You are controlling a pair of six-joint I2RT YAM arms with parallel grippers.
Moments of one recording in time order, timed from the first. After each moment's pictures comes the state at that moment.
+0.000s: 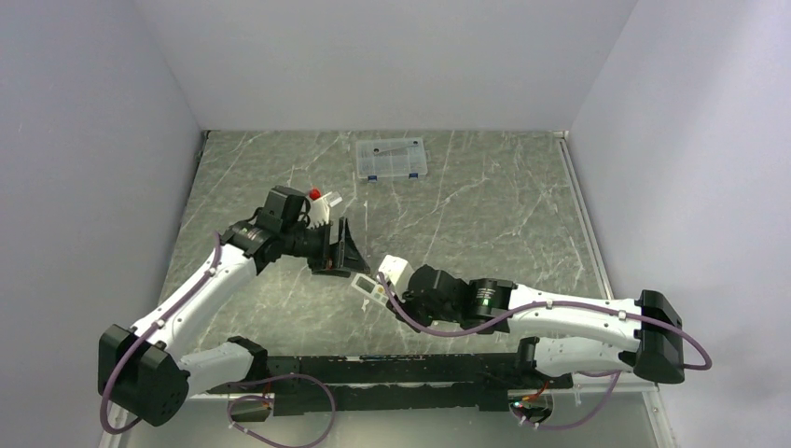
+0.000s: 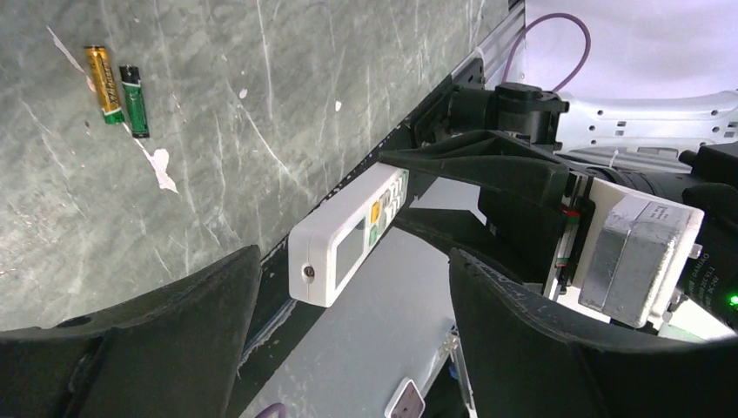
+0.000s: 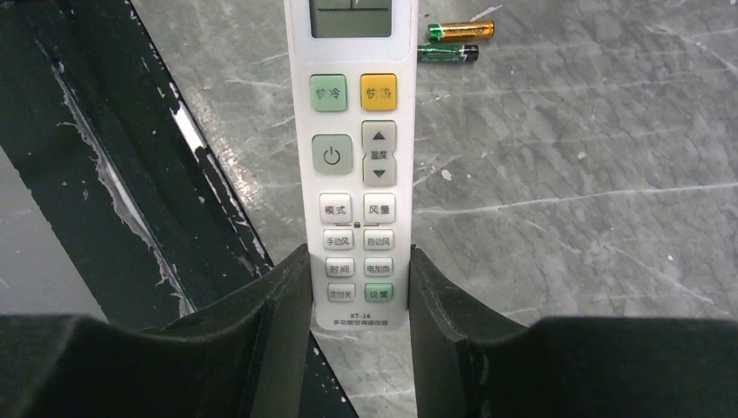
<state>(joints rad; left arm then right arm) -0.45 1.13 0.92 -0.62 0.74 -0.55 1.25 1.11 0.77 -0.41 0.13 0.11</state>
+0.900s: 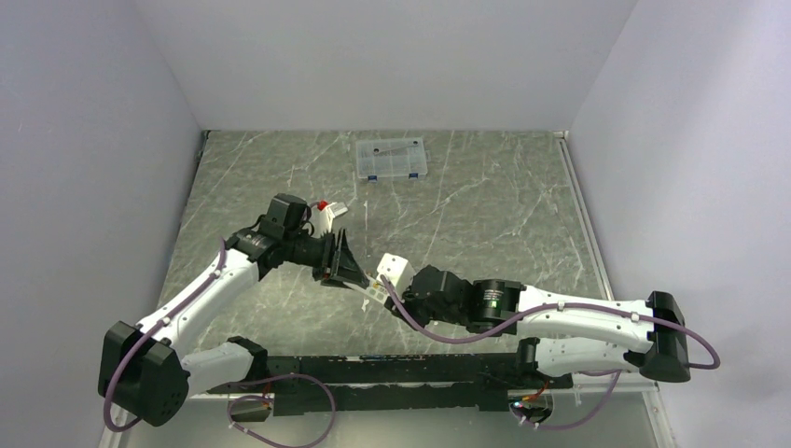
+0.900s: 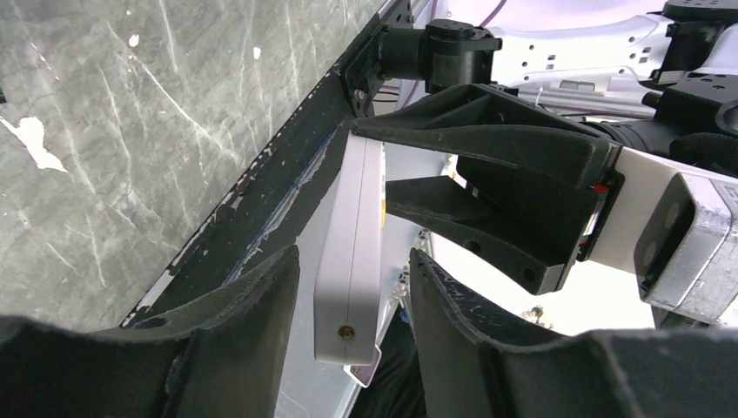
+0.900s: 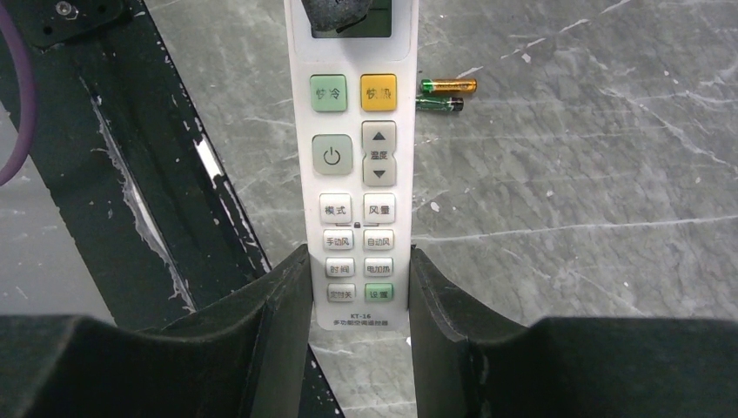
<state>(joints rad) -0.45 1.13 0.83 -0.54 0.96 -0.60 1.30 1.07 0.82 -0.41 0.18 0.06</state>
